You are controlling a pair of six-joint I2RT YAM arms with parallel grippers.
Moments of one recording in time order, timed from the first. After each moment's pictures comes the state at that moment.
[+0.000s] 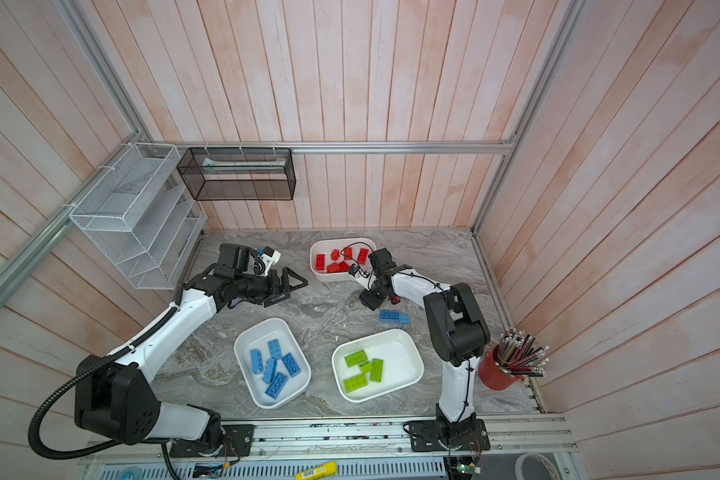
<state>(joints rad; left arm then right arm) -0.27 1.43 1.15 -0.53 0.73 -0.56 0.43 1.96 1.32 -0.47 -0.16 -0.52</state>
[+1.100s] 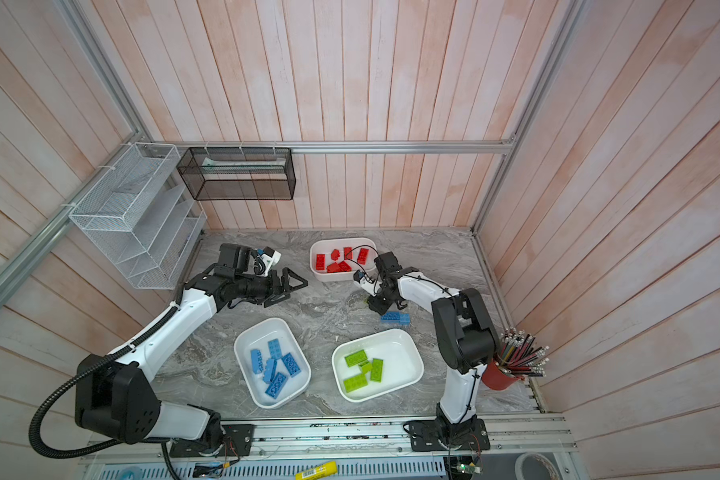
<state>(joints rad) -0.27 1.43 1.14 -0.54 0.73 -0.55 0.41 1.81 1.23 -0.57 -0.21 -0.50</state>
